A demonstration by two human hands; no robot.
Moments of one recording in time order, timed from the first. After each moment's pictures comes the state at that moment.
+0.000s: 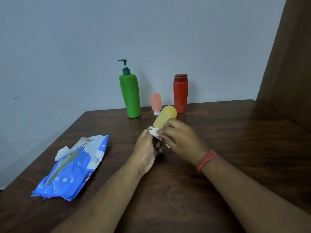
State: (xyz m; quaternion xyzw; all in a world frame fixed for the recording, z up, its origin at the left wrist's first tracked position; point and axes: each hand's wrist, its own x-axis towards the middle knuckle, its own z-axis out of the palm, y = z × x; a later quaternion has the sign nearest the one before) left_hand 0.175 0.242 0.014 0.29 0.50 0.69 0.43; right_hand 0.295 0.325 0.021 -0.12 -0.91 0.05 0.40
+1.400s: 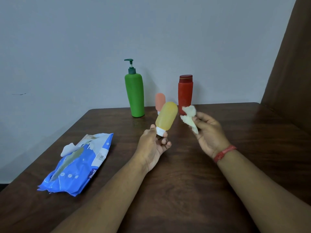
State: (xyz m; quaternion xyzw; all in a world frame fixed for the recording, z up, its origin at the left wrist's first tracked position) left_hand 0.176 0.243 0.021 0.22 0.43 0.74 0.48; right_hand 0.314 0.358 0.023 -0.19 -0.46 0.71 0.49
